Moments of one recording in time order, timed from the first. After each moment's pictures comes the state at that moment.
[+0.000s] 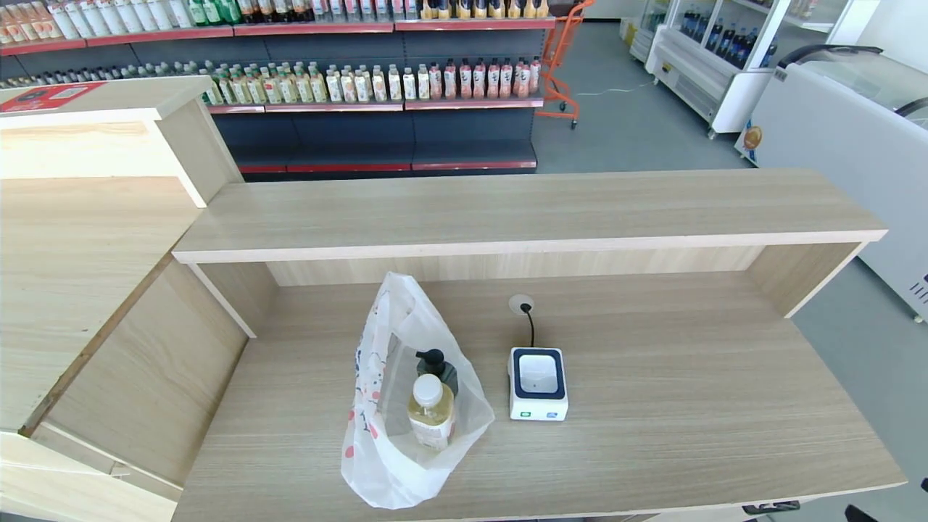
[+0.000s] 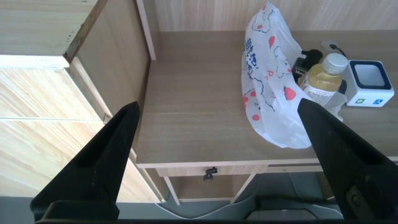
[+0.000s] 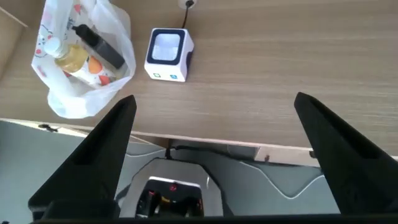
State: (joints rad) left arm 0.00 0.00 0.00 0.00 -0.02 0.00; right arm 0.11 0.47 -0.07 -0.21 0.09 0.05
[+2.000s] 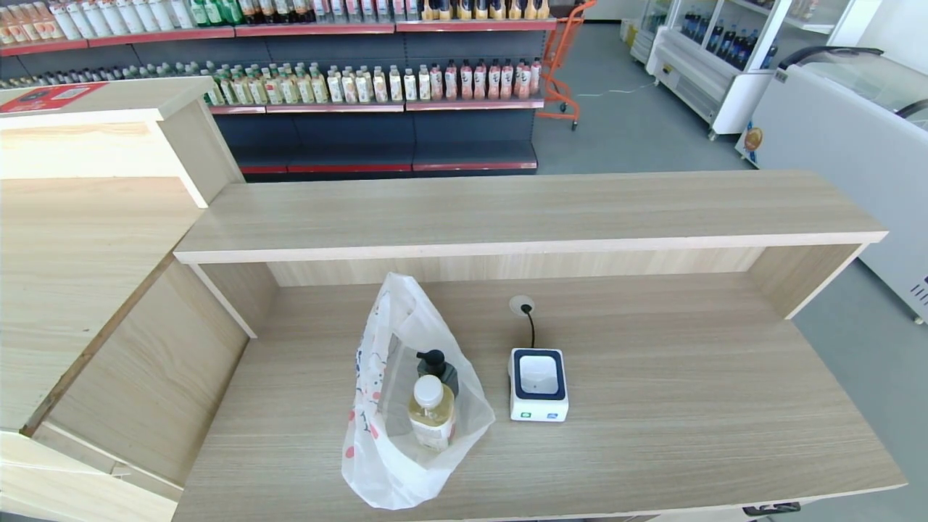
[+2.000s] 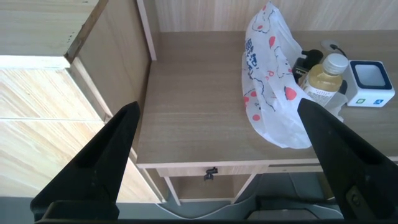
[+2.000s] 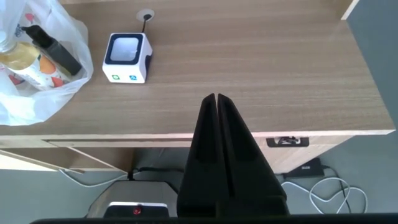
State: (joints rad) left arm 0.00 0.00 0.00 0.00 -0.02 0.00; right arm 0.05 0.07 0.00 0.01 0.01 0.00
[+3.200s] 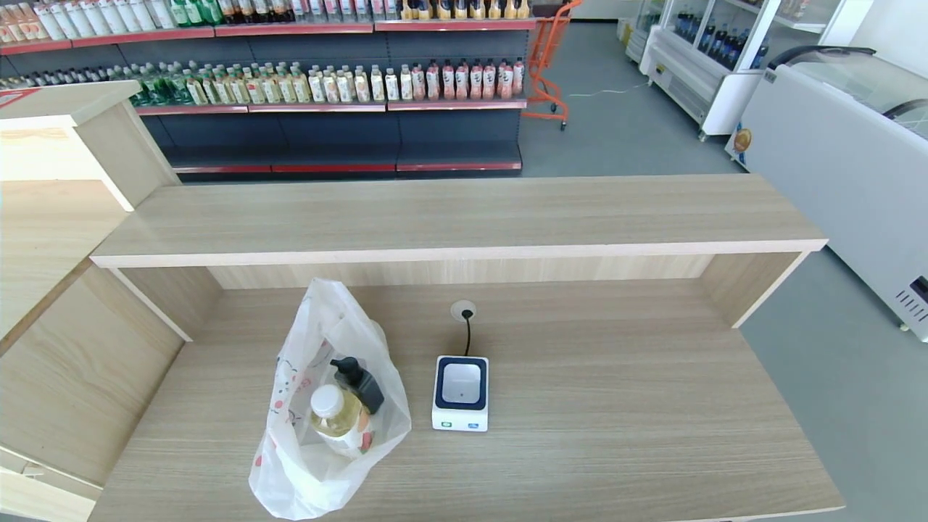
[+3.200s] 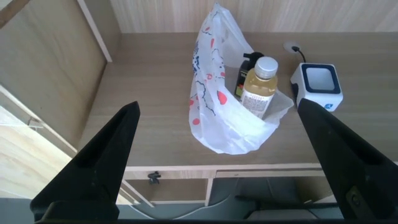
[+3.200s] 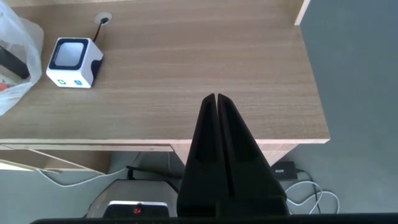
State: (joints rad) left arm 0.00 0.00 0.00 0.00 -0.02 0.00; right arm 0.05 0.08 0.00 0.01 0.02 0.00
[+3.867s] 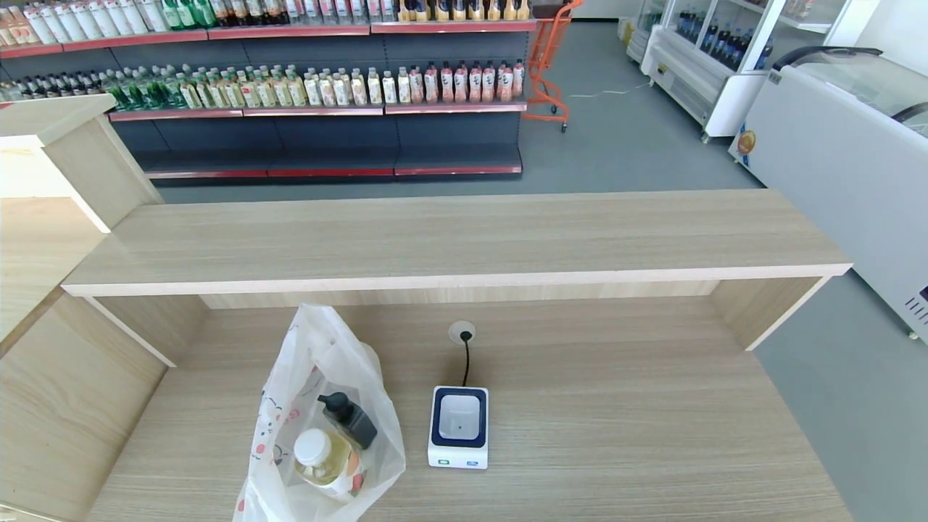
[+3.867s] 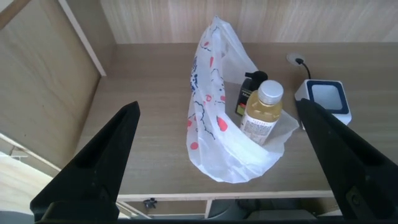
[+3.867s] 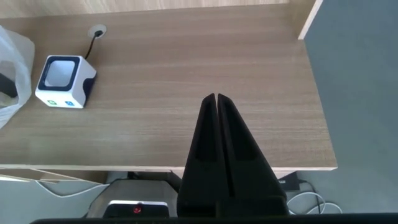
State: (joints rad) left arm 0.00 0.00 0.00 0.00 -0.02 0.00; right arm 0.05 0.08 0.00 0.01 0.02 0.00
